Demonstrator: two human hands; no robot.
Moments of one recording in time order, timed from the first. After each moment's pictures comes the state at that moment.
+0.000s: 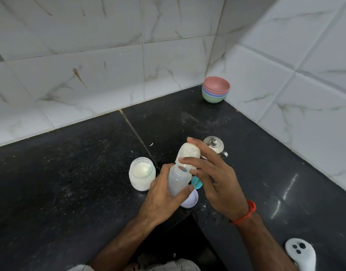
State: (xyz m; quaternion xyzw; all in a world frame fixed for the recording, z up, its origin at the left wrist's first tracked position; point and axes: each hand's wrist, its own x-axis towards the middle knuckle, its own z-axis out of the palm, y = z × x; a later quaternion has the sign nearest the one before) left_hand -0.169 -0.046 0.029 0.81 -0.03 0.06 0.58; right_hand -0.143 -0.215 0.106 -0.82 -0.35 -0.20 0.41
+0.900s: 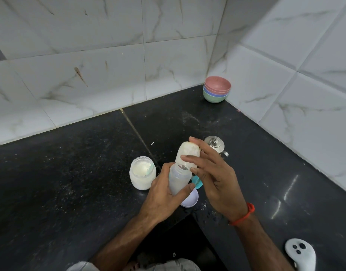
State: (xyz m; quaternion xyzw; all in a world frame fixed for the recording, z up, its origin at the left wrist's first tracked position) left_hand -0.169 -0.048 0.031 0.81 -0.01 0.04 0.59; right_hand -0.147 -0.212 0.104 -0.80 -0.32 -0.16 0.48
